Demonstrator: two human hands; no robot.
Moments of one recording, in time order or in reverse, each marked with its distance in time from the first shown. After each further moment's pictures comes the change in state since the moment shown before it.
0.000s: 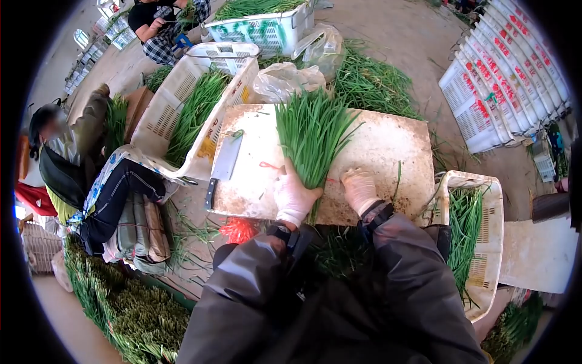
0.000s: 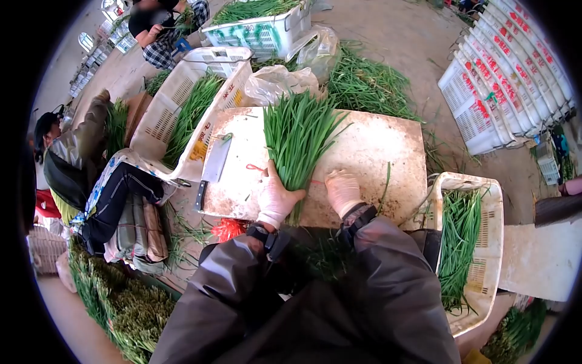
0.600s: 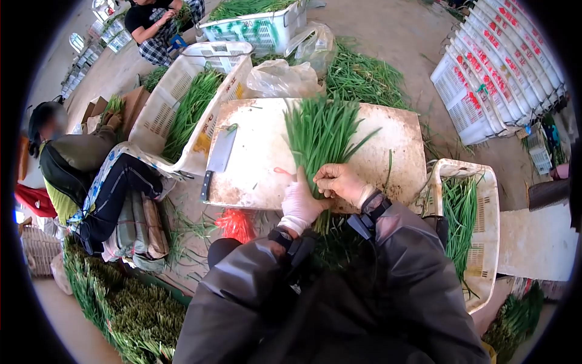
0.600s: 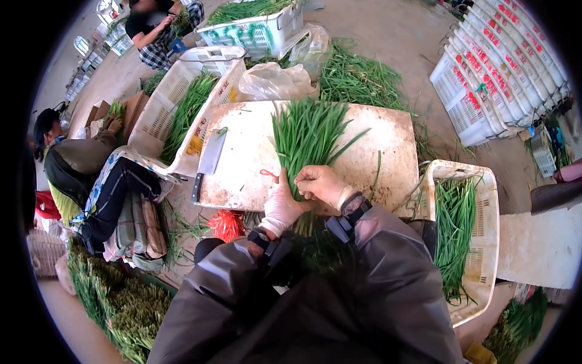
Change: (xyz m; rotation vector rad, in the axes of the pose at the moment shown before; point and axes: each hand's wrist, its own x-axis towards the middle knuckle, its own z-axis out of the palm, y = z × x) left_hand -0.052 0.015 0.009 -0.031 -0.263 0.027; right_hand -0.018 -0.008 -0.049 1.843 -0.496 0.216
